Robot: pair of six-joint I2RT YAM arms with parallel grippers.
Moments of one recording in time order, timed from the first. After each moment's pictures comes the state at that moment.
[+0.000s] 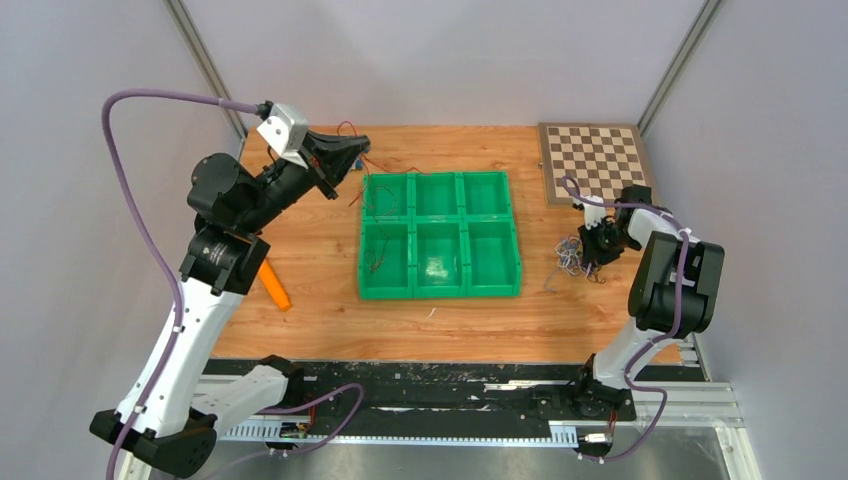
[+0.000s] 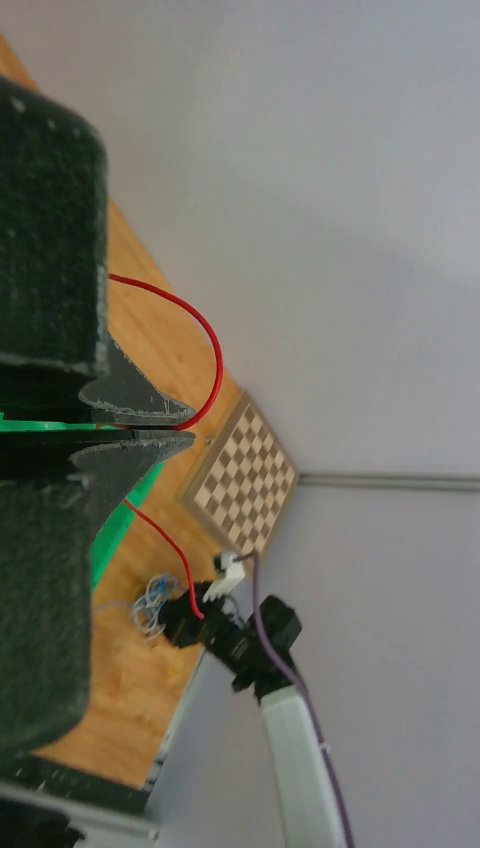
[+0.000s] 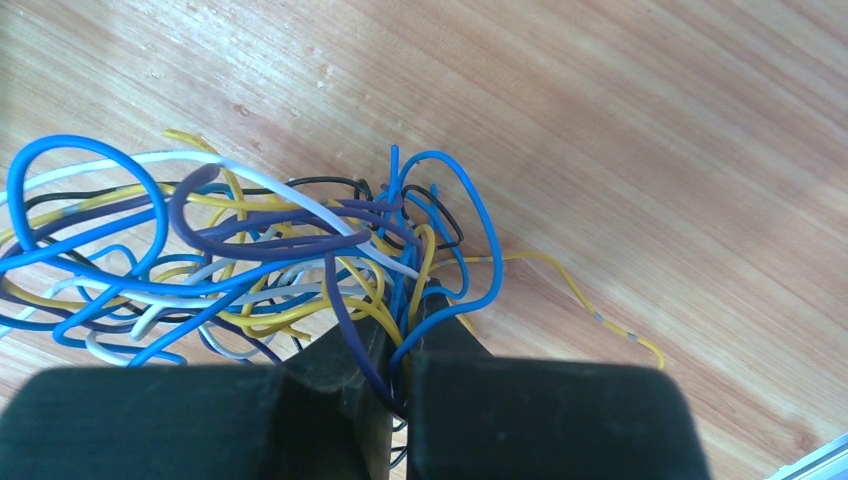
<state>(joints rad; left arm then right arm) -0.39 0.99 1.34 -0.07 0.42 -0.04 -0.28 1.75 1.08 -0.65 -0.36 -0.73</state>
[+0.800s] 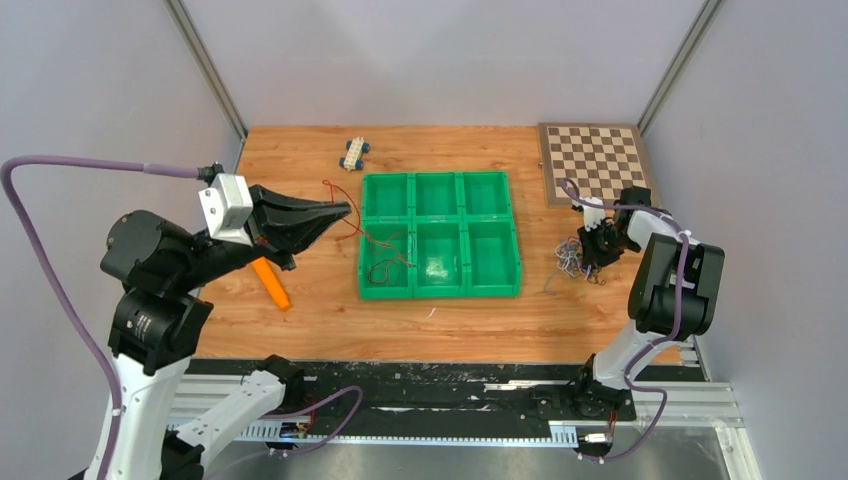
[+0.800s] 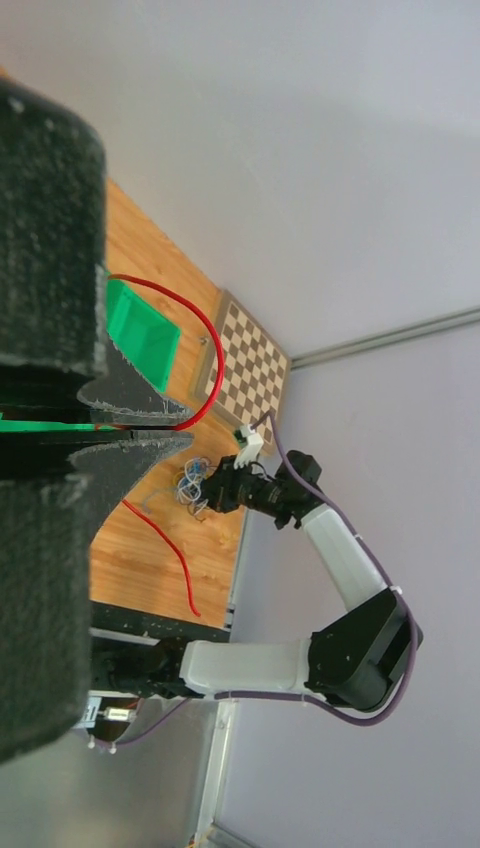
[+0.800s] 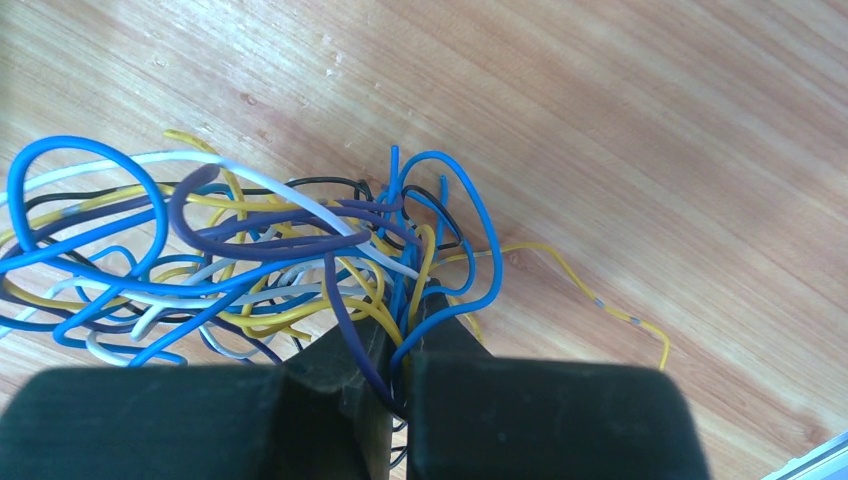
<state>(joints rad) -0.44 0.80 1.46 -0.39 0.71 -0.04 -0.28 1.73 1.06 -0.65 -0.35 -0.73</state>
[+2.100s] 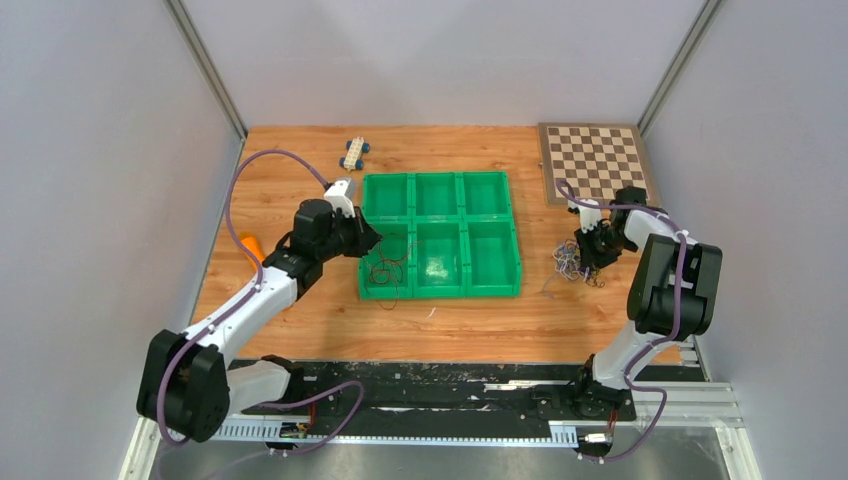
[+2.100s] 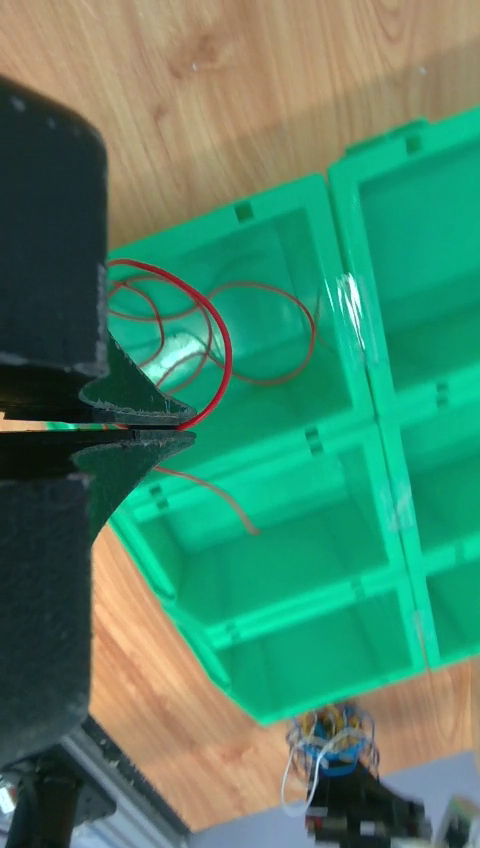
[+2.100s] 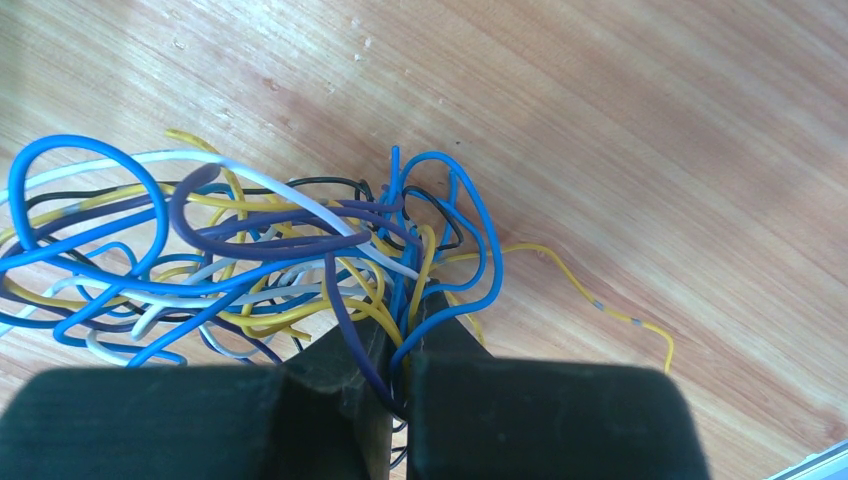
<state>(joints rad) -0.38 1.14 0.70 0.00 0.26 -0.42 -0.26 1.73 1.06 -0.69 -0.32 -0.73</state>
